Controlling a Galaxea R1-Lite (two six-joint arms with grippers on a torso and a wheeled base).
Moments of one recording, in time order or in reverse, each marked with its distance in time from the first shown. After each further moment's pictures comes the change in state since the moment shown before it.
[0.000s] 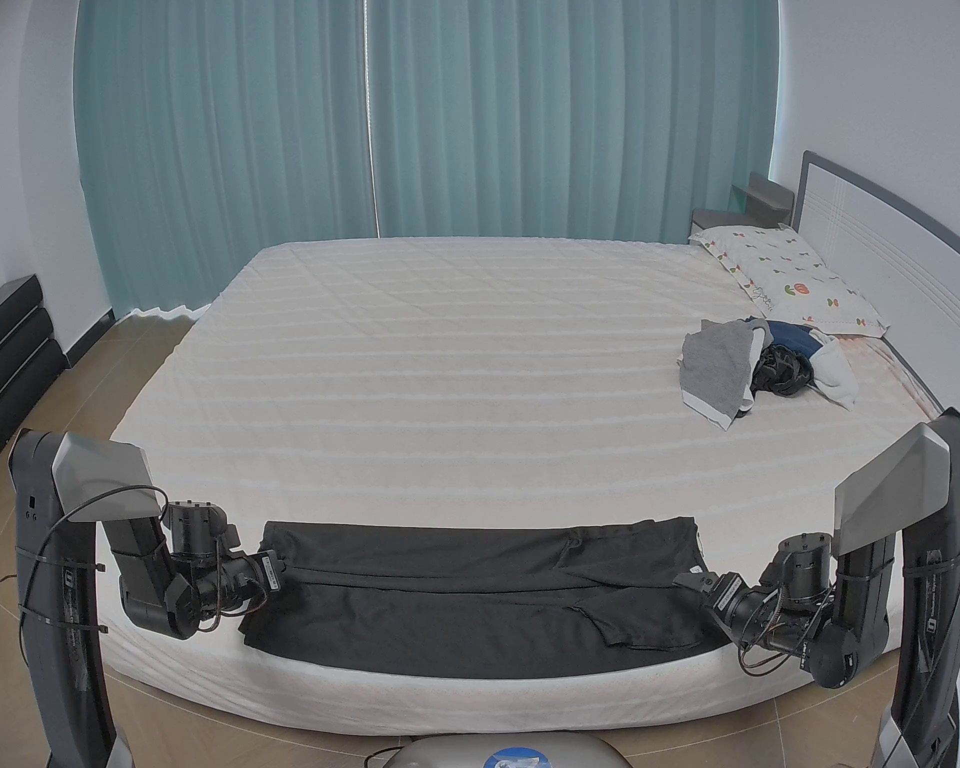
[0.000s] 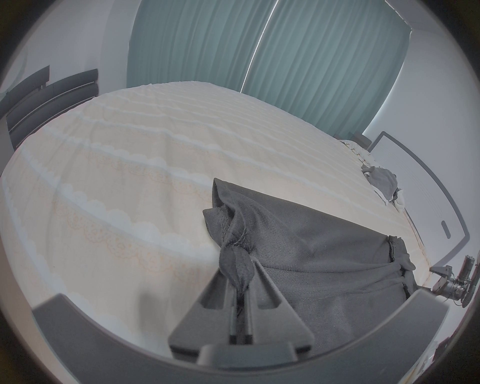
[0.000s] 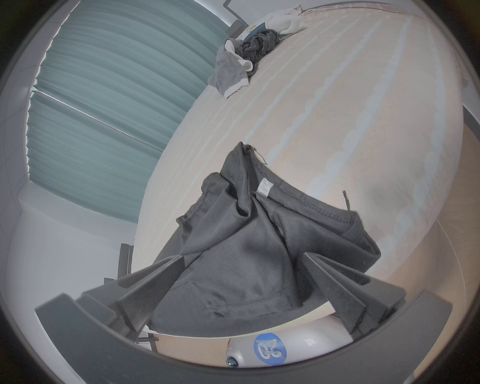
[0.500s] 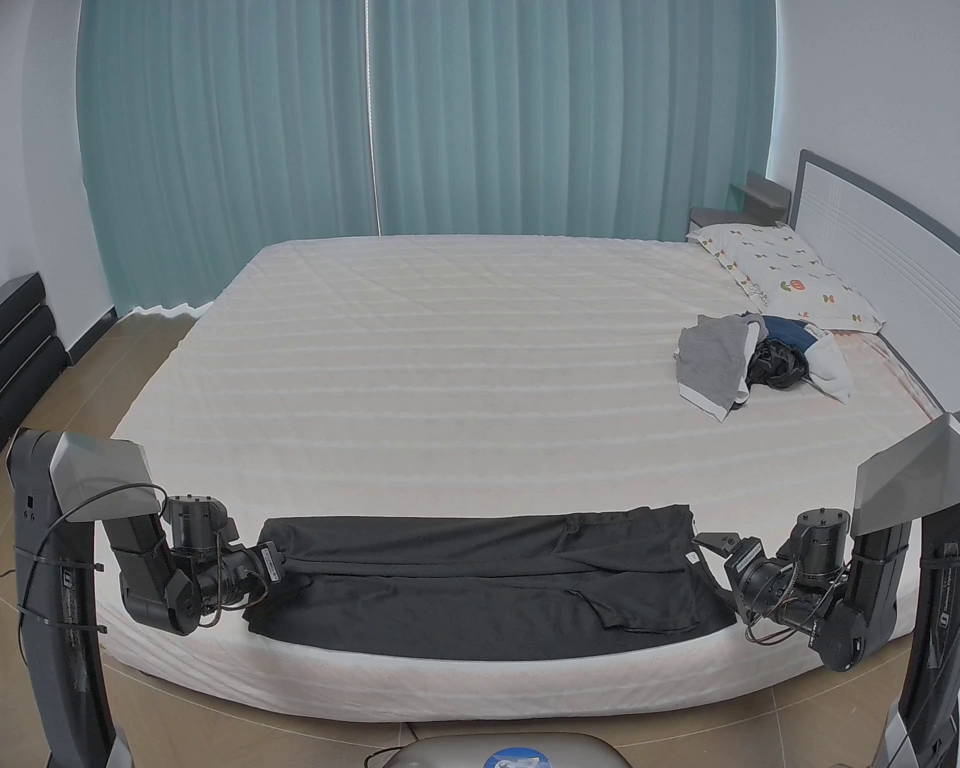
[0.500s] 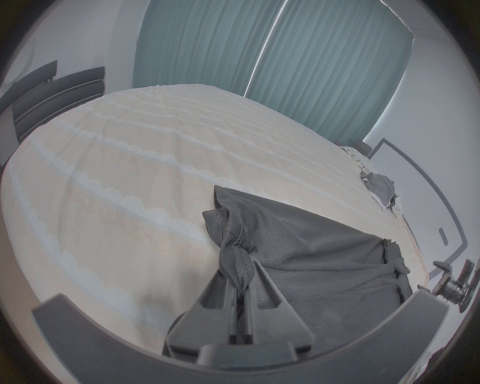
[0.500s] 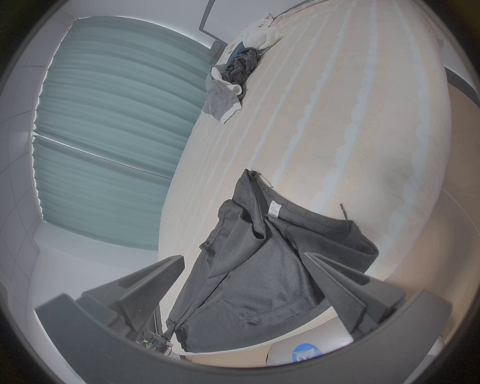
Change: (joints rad) left arm -0.005 -0.011 -0.016 0.000 0.012 -0.044; right arm -0.058 -0.062 -0.050 0.000 0.008 0.168
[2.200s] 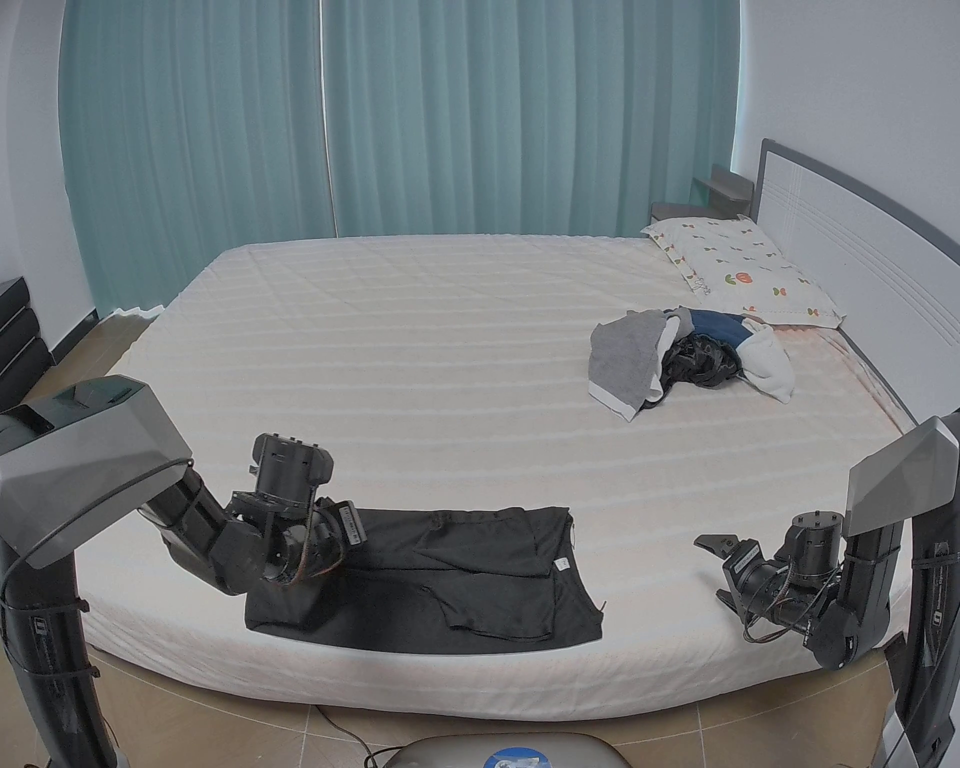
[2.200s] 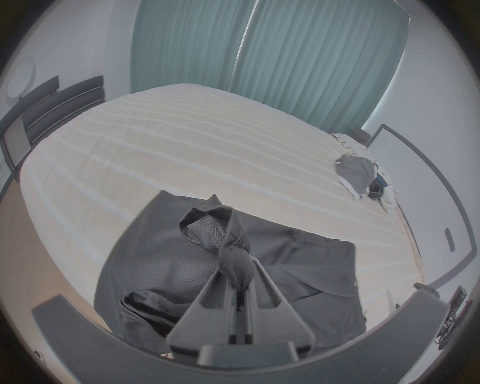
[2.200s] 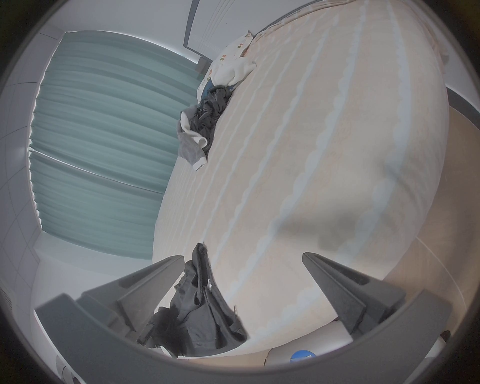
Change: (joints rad) left arm -0.355 -0.252 -0.227 0.560 0.343 -0.224; right arm -0.015 0.049 -0.036 0.000 -0.012 0.000
